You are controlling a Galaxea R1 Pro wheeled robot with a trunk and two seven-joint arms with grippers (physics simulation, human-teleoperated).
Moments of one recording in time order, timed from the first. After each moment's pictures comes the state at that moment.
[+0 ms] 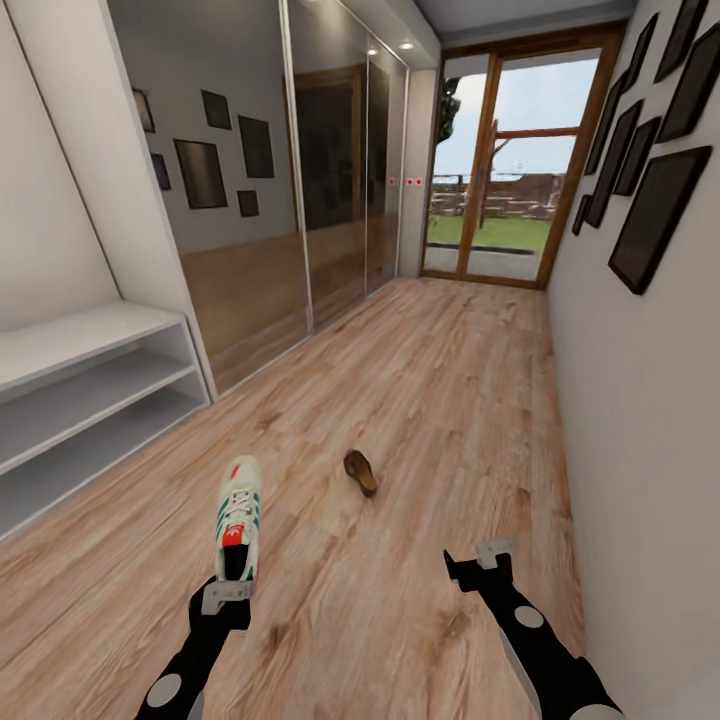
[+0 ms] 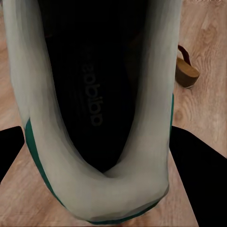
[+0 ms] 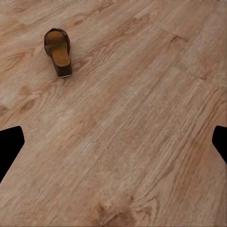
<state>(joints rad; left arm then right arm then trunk) -0.26 -0.01 0.10 -0.78 -0.04 -0.27 -0.09 -0.46 0.00 -0.06 -0.63 0.18 -0.14 0.10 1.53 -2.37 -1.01</state>
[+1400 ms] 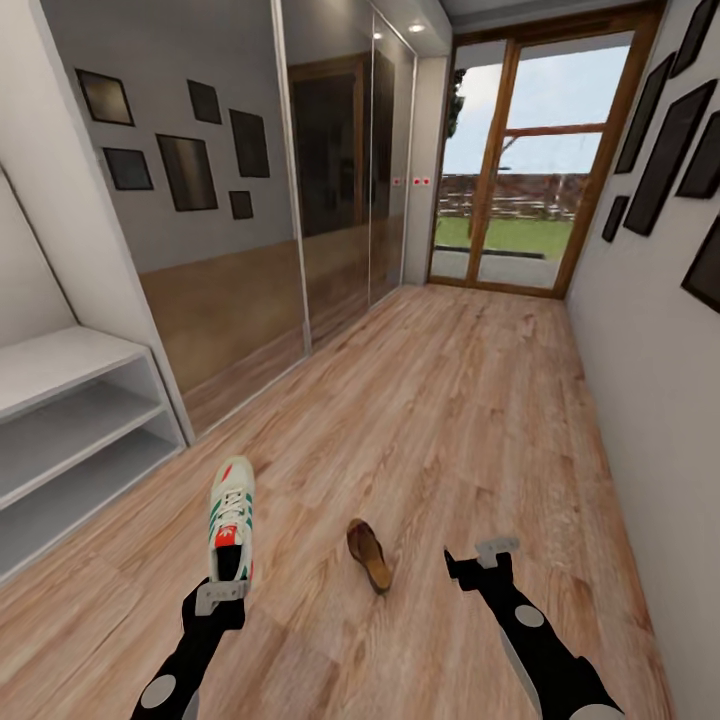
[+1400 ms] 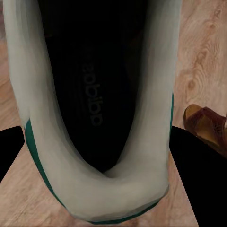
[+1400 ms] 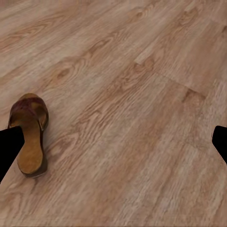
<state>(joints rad) -0.26 -0.01 0.13 -0.78 -0.04 -0.27 -0.09 -0.46 0.00 -0.06 -0.63 0.18 -0.14 0.10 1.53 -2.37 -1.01</state>
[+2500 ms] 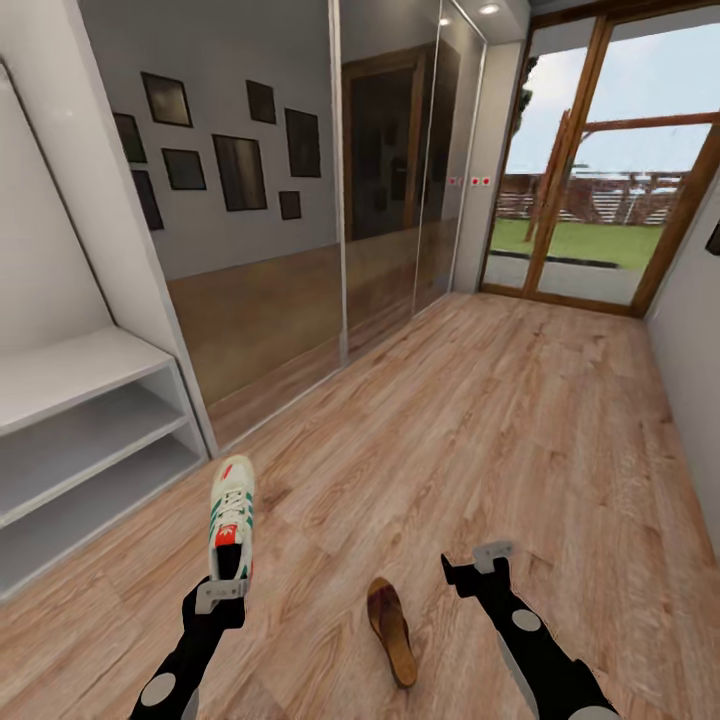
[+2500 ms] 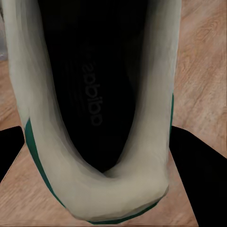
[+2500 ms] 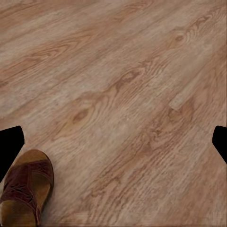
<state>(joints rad) -0.26 -0.01 0.14 -0.78 -0.04 -0.26 -0.10 -0.46 0.00 -0.06 -0.61 0.18 -0.14 0.09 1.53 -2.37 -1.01</state>
